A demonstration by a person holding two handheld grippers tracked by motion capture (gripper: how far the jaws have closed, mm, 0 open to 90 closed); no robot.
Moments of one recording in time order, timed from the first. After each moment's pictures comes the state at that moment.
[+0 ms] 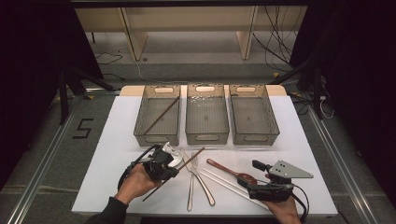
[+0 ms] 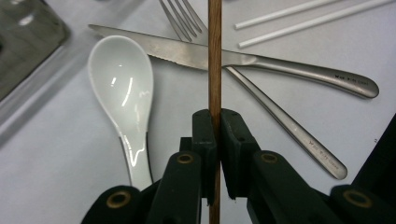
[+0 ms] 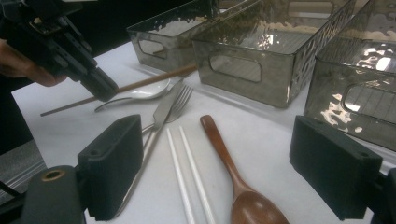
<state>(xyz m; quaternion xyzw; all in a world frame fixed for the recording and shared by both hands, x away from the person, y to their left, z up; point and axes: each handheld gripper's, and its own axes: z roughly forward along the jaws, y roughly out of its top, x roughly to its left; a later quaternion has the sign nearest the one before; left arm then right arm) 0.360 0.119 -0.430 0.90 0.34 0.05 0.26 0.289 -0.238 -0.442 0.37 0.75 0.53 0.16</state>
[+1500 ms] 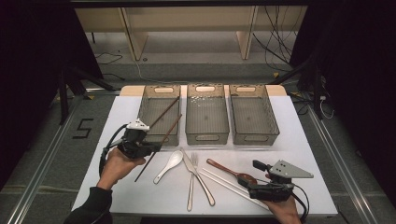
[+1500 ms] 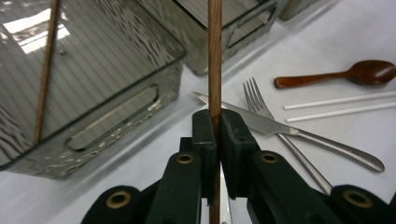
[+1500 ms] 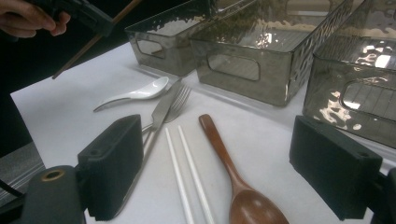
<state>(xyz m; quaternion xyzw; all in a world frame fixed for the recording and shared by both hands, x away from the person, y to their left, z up) 0.390 0.184 -0.387 0.83 0.41 0.09 0.37 0.290 -0.240 -0.443 0.37 0.74 0.53 0.16</state>
